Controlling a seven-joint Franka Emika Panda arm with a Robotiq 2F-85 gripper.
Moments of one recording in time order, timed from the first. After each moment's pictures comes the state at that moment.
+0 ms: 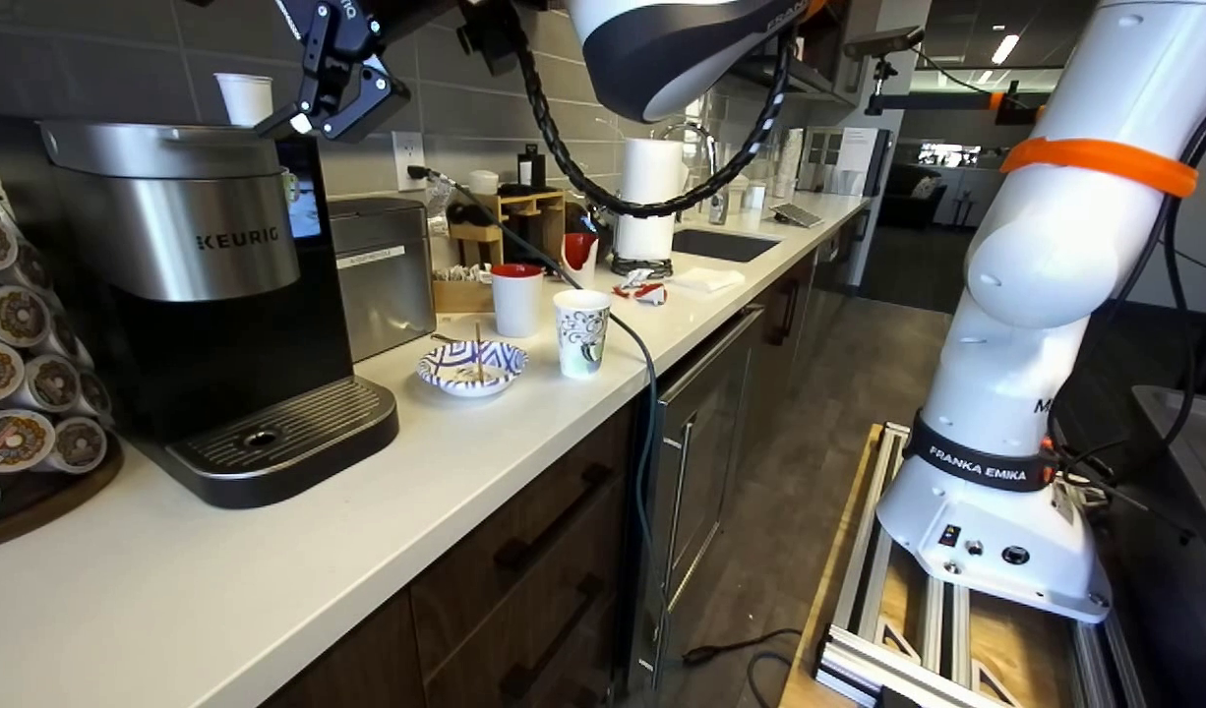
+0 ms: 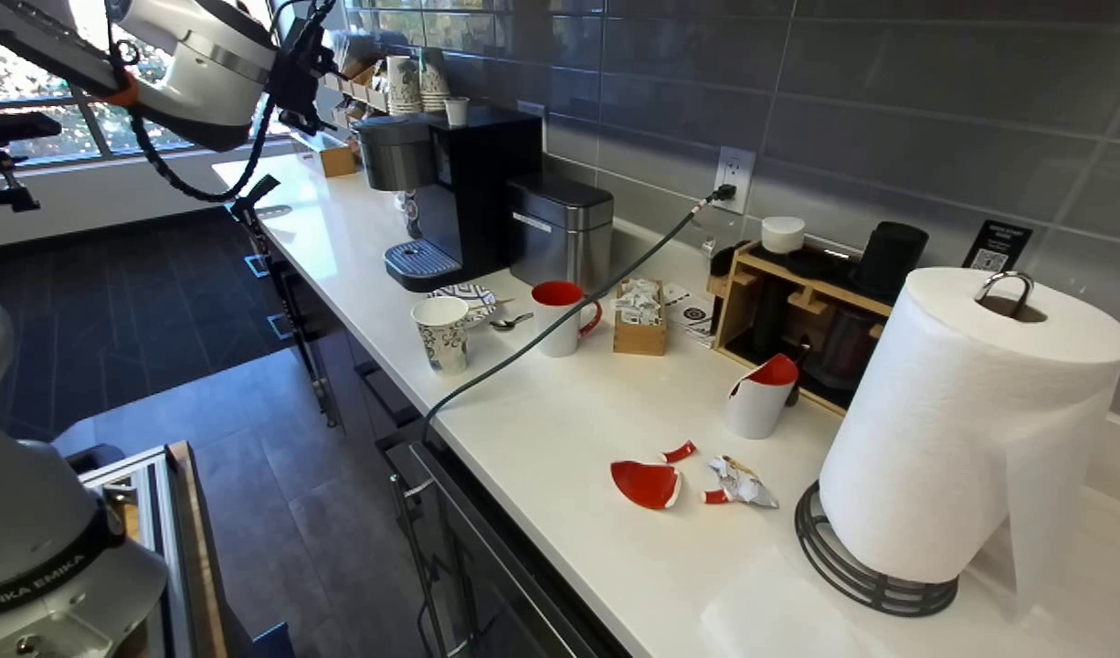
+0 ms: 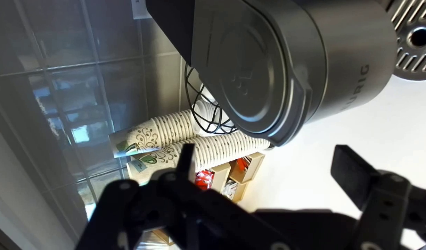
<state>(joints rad) -0.12 -0.16 0.72 -2.16 -1.14 3.12 -0.22</state>
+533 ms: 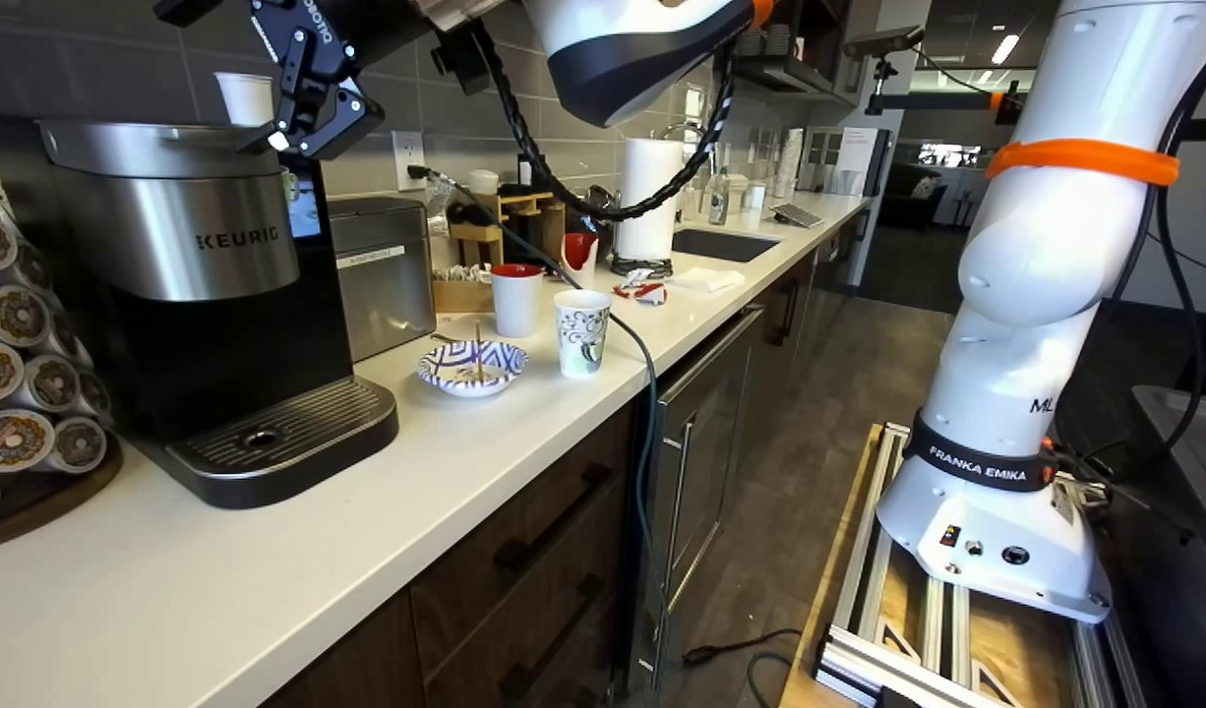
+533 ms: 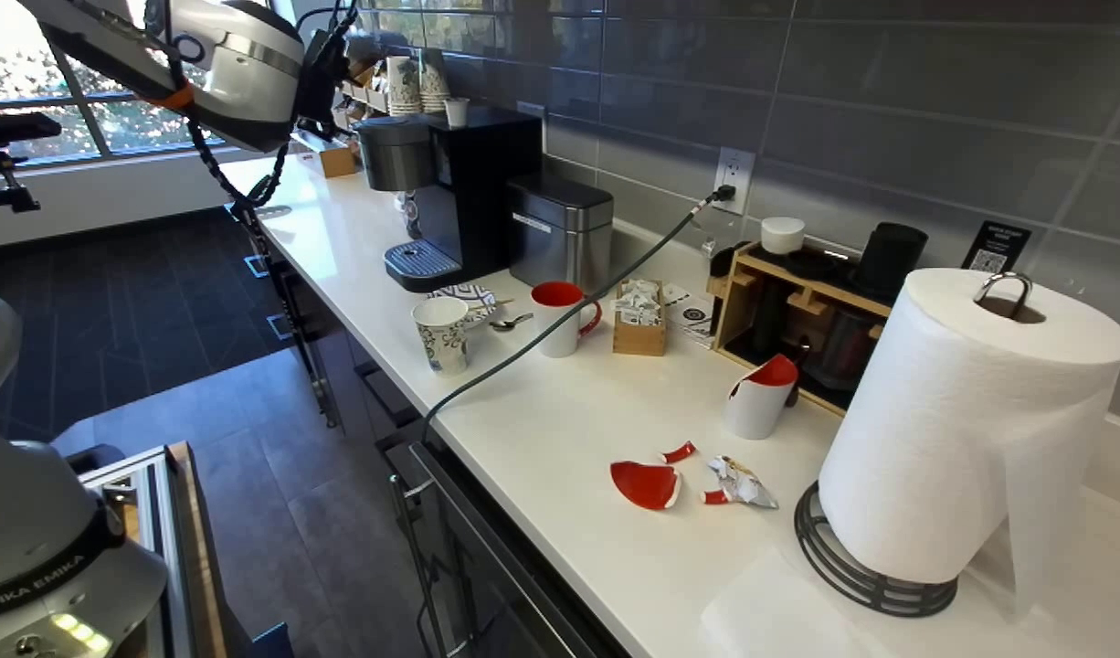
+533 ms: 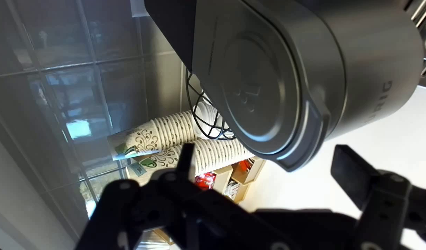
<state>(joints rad) -0.18 -0.04 0.77 -2.05 -1.40 3.12 -0.03</state>
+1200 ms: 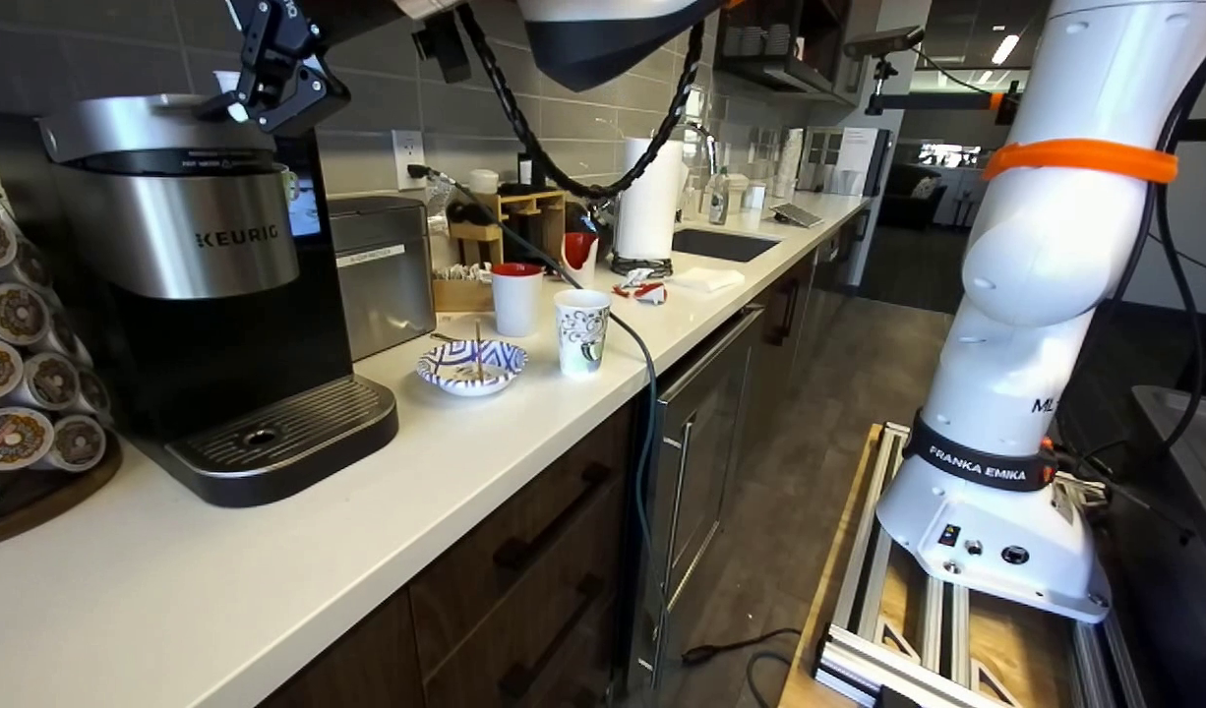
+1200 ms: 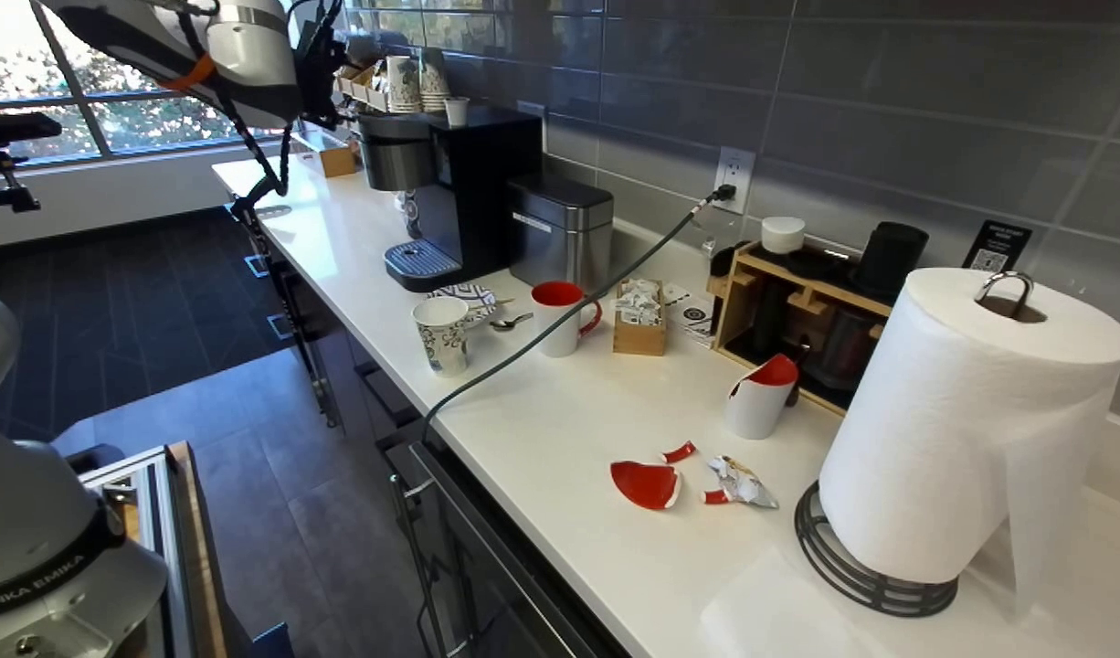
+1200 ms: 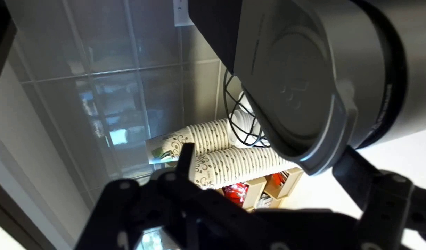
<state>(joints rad) -0.15 -0.01 0.80 -1.96 -1.80 2.97 0.37</state>
